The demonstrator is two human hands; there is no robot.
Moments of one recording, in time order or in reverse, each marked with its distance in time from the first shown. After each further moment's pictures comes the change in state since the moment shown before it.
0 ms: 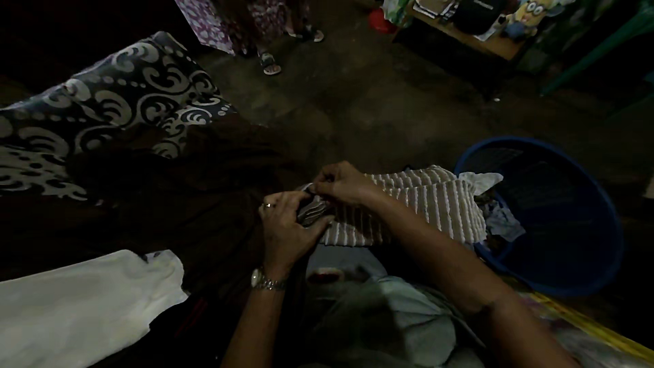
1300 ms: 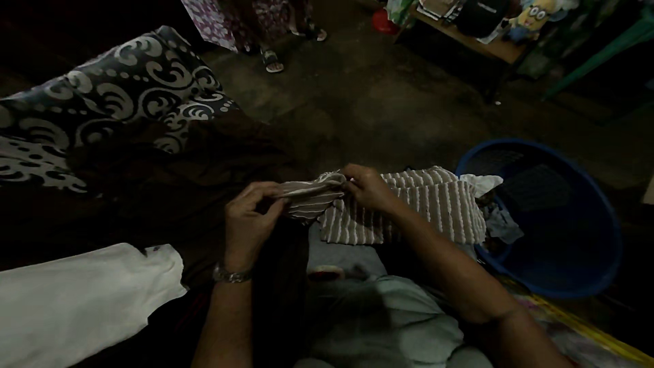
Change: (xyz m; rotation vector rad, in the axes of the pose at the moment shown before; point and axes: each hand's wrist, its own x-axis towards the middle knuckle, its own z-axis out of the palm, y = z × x) left_hand 0.016 -0.031 -0.048 -0.291 0.009 -0.013; right_hand -0.012 0.052 -0.016 -0.502 0.232 -0.331
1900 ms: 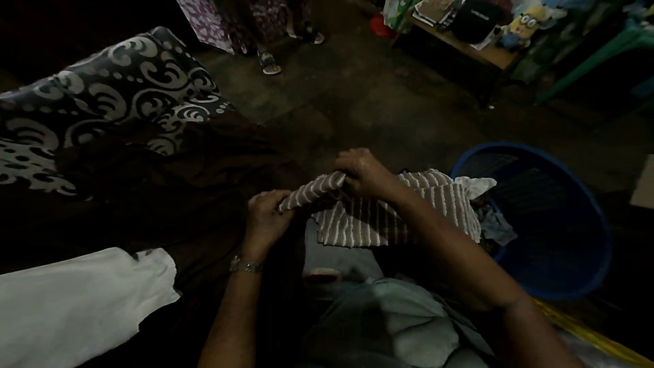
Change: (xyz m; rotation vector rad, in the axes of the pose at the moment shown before) left_hand 0.000 -0.020 0.029 0.220 -0.194 -0.136; right_hand 0.024 -0.003 -0.028 -0.204 -0.049 -0.338
